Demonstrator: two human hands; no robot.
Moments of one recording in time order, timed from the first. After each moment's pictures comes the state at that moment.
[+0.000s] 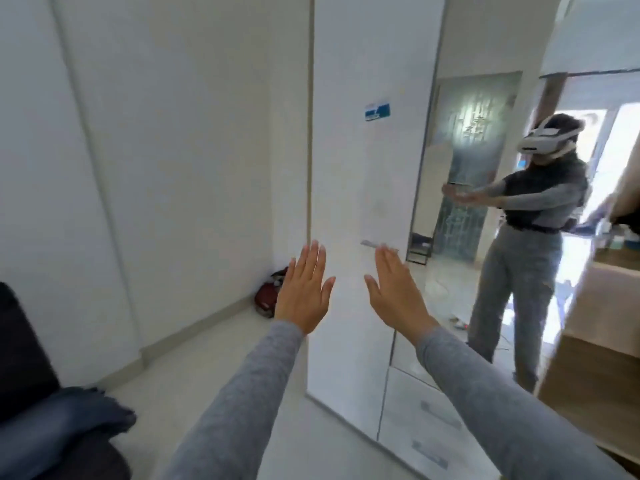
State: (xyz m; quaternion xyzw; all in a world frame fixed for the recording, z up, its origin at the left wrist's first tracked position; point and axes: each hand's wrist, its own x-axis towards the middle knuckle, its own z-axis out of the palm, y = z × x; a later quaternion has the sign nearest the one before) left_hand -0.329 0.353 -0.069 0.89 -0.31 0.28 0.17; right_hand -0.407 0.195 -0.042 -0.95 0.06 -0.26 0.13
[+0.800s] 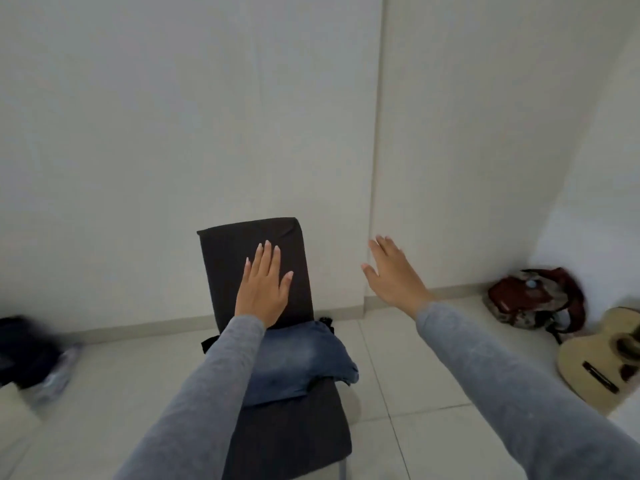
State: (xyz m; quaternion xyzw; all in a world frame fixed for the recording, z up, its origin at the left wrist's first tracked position) left_hand -0.124 0.902 -0.164 0.96 0.15 0.22 0.02; right_hand -0.028 0.677 -0.124 -0.92 -0.31 -0.05 0.22
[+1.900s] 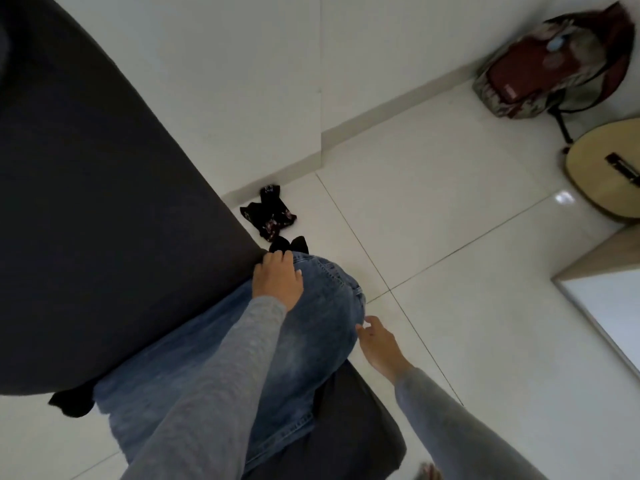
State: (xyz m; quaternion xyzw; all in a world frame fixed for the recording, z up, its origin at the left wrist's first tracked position) left_hand 0.247 1.013 -0.576 0.97 0.05 -0.22 0.07; right_hand 0.165 0.830 -0.602 -0.80 0.21 0.40 0.39
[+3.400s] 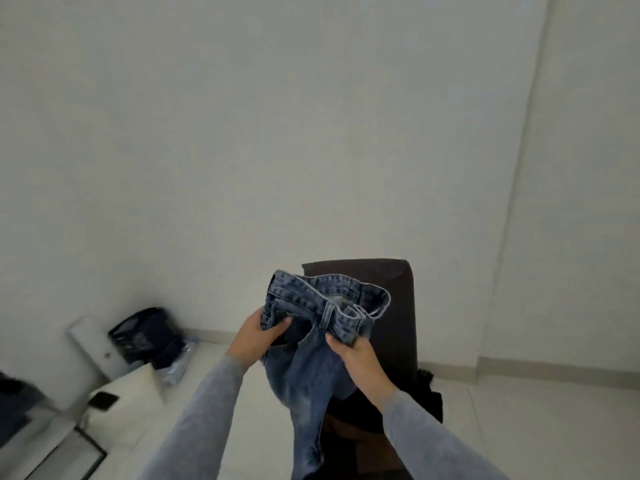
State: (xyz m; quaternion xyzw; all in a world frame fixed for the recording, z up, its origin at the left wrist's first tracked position) left_hand -0.185 1.070 -0.129 0.74 0.31 0.25 0.54; right_hand -0.061 0.926 -0.182 -0.58 -0.27 0.36 0.68
